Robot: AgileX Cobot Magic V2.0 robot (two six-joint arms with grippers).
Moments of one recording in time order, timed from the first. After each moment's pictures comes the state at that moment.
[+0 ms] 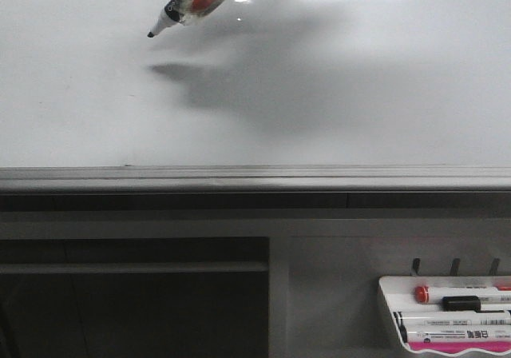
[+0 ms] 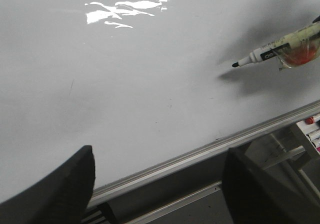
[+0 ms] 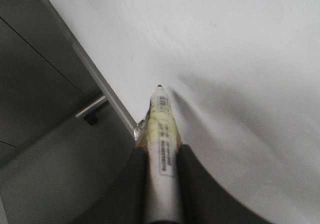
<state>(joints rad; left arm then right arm) -0.13 0.74 -0.86 -0.35 0.78 0.37 0.48 1.52 -1.37 0.68 0.78 -0.72</state>
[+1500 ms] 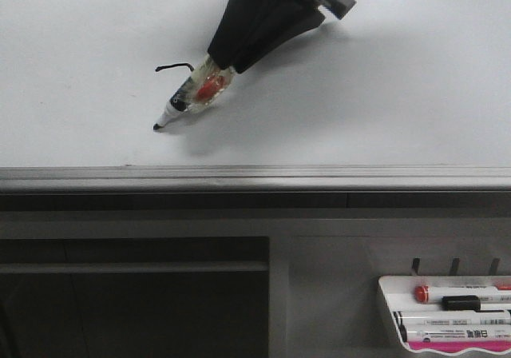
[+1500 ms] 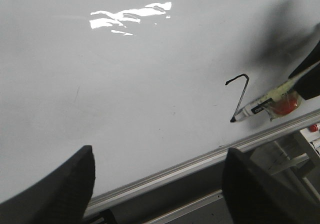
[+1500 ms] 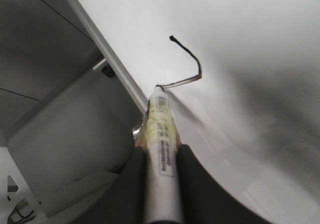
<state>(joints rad) -0.13 0.74 -0.86 -0.35 0.76 0.37 0.46 1.68 -1.41 0.66 0.91 -0.71</state>
